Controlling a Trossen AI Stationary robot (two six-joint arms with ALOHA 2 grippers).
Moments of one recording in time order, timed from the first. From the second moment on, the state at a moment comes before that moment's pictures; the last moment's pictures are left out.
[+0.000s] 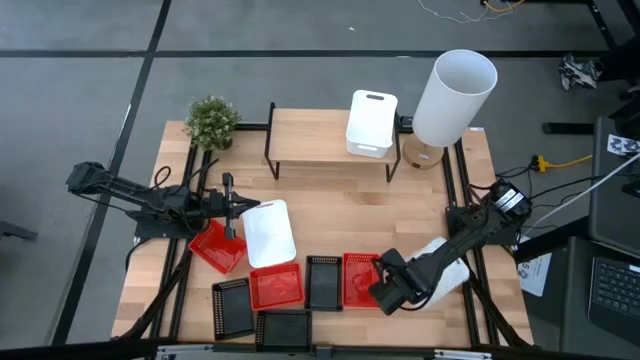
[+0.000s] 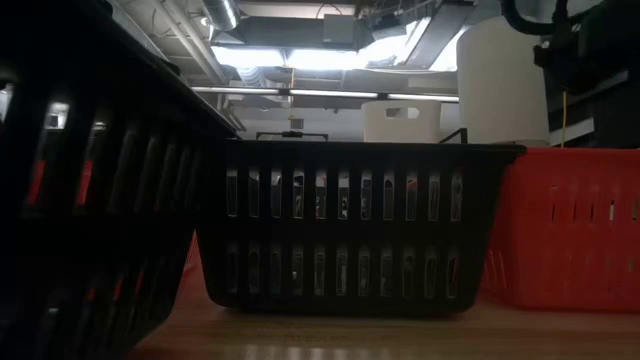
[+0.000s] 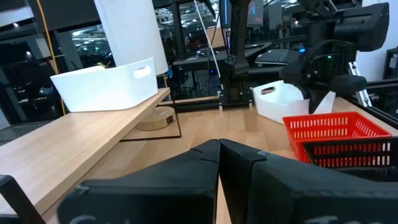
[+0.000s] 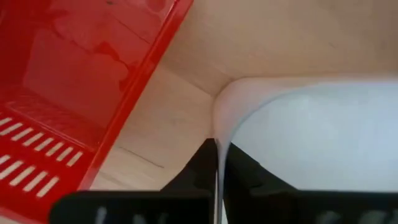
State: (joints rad) left arm -0.23 0.36 0.01 0.49 -0.40 0.19; right arm 0.67 1.81 1.23 -1.01 0.05 1.72
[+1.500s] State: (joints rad) left arm -0.23 0.36 0.01 0.48 -0.40 0.19; right arm -0.28 1.79 2.32 -1.47 0.32 -0.17
